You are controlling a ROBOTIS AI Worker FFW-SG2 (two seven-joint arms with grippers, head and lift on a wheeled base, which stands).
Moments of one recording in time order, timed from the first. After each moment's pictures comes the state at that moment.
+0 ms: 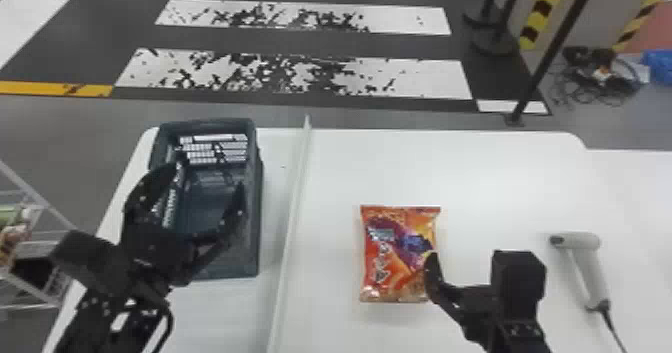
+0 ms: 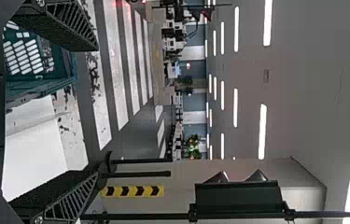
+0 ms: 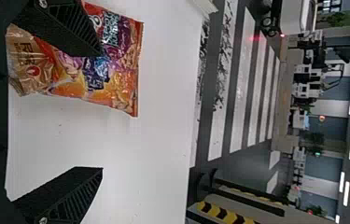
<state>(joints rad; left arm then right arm) 0.57 0.10 0.06 -1.99 0.07 -0.20 -0.27 0.61 -0.03 0.12 -2.08 0.06 0.43 -0.11</state>
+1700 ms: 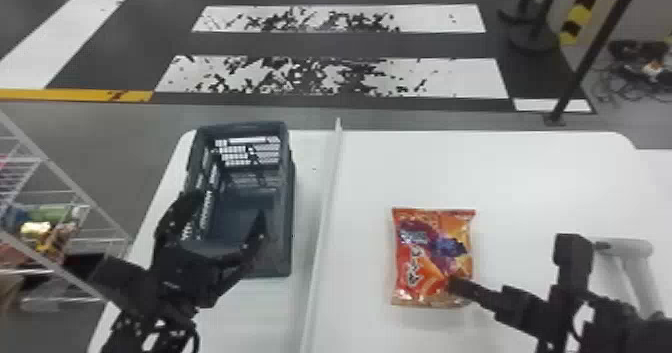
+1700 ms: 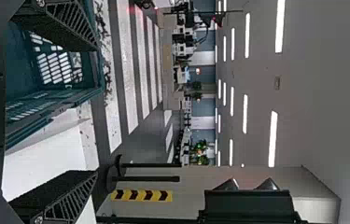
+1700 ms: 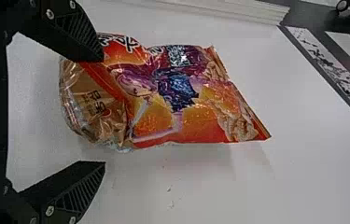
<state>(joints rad) 0.61 0.12 0.08 -1.93 0.11 -0.25 -0.27 0.23 -0.01 -0.23 -1.77 -0.47 1.15 0.25</state>
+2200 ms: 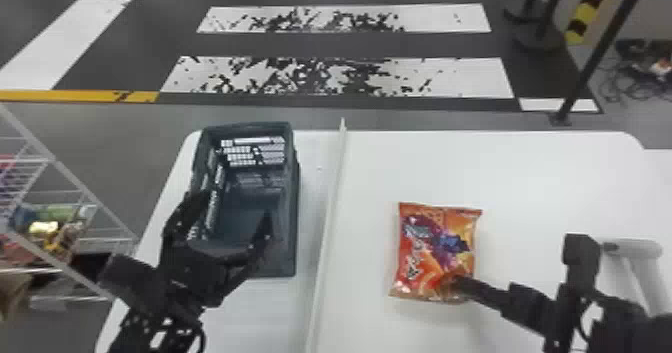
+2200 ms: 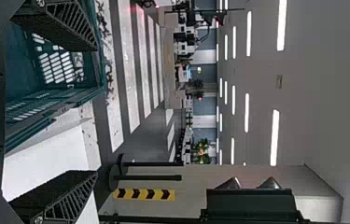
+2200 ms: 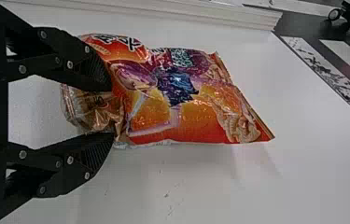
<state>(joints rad) 0.61 0.13 0.08 -1.92 0.11 -0.25 -0.27 0.19 -0.01 -0.26 -1.70 -0.46 1.14 0.32</state>
